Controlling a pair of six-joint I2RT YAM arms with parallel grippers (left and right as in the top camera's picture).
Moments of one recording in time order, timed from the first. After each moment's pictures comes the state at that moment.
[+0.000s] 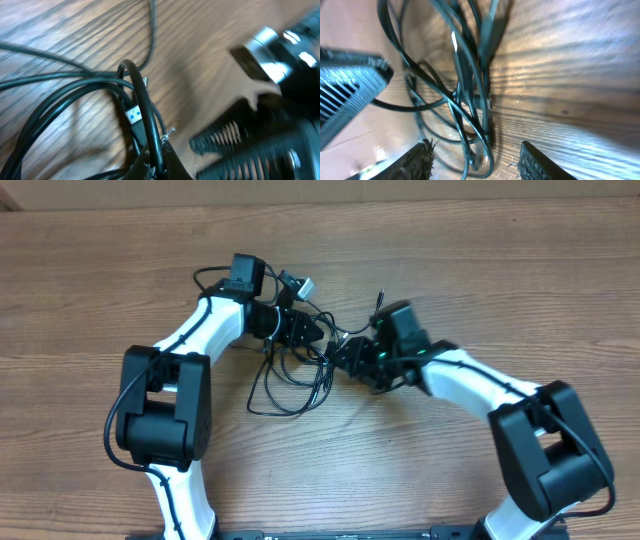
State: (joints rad) left arm -0.18 2.06 1.38 -0.56 0.89 0.16; right arm 0.41 1.81 0.97 -0.17 -0.55 0.86
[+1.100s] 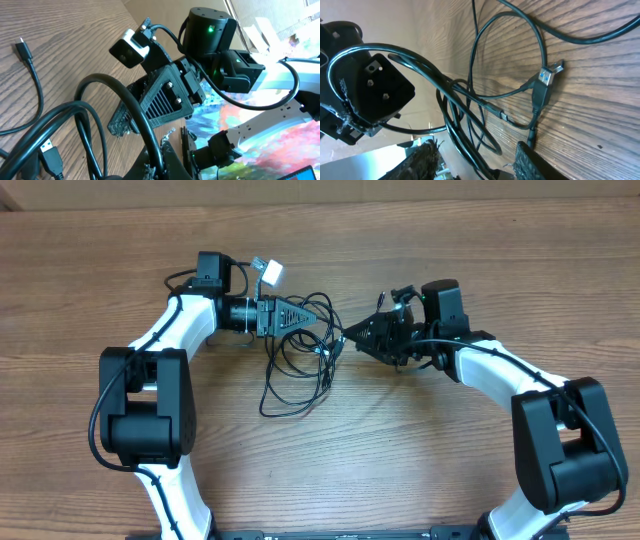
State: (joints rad) left arm -0.07 2.06 1.38 -0.58 1.48 0.29; right arm 0.25 1.81 0.97 0.01 -0.87 0.80
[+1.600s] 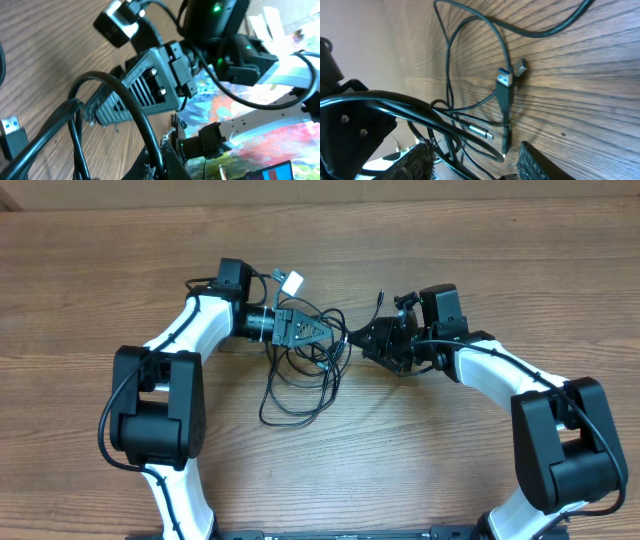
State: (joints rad) left arm -0.14 2.06 1.38 -0.71 1.42 0.30; right arm 0.25 1.81 0.97 -0.09 -0.77 0.78
